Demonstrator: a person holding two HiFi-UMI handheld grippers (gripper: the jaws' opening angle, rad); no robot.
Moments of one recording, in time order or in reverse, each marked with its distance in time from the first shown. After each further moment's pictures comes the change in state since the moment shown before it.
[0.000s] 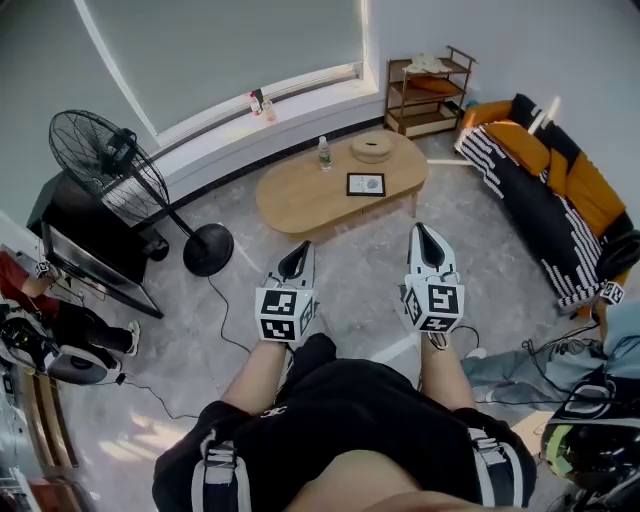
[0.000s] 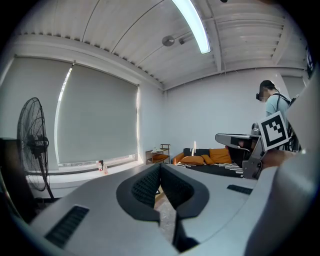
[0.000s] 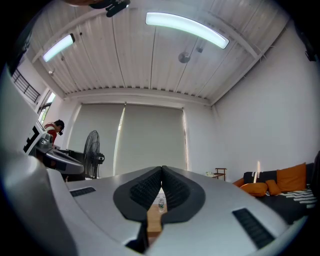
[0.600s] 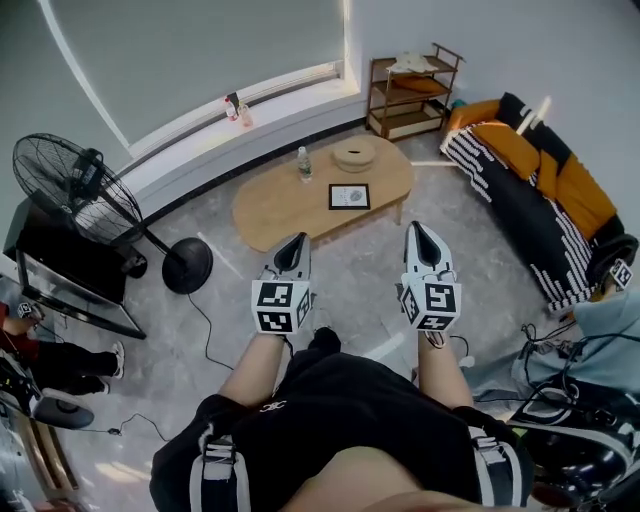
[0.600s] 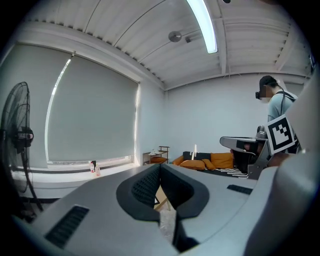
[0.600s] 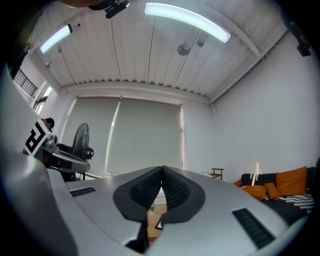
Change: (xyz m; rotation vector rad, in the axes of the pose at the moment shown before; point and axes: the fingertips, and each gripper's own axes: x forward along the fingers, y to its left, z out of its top) left arm 0.174 0.052 0.013 -0.043 -0.020 -0.040; right arm 0.143 -0.064 -0.028 -0.028 0.021 -0.038
